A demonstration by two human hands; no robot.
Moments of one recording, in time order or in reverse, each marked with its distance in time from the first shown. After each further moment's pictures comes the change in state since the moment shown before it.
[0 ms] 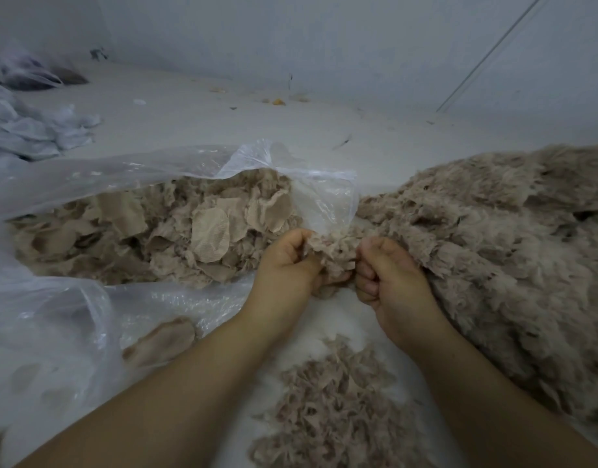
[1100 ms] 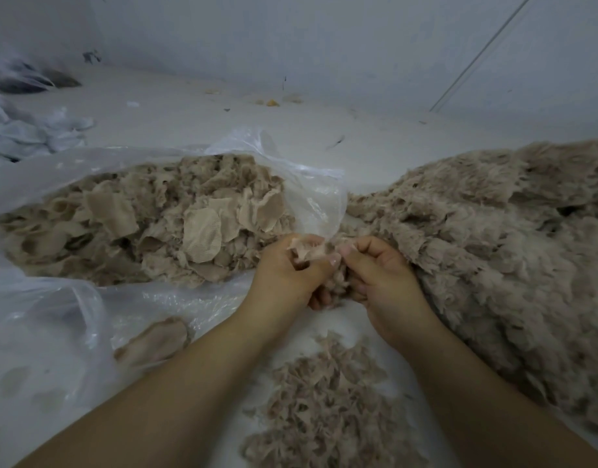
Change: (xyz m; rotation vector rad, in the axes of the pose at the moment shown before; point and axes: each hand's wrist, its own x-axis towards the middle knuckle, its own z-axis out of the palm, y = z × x) left_hand -0.003 -0.002 -0.001 0.157 -0.056 0.041; right_hand -0.008 -0.004 0.004 -0.029 -0.066 -0.050
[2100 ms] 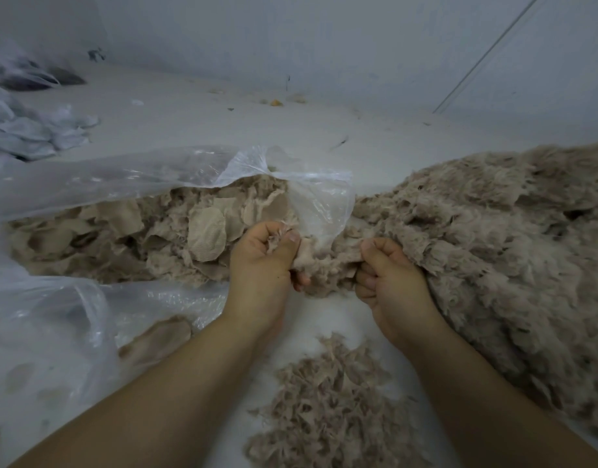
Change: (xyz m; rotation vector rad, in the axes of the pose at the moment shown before) left_hand 0.000 0.010 -0.008 -0.203 0.281 0.028; right_hand 0.010 0.010 -0.006 0.068 0.155 0.058
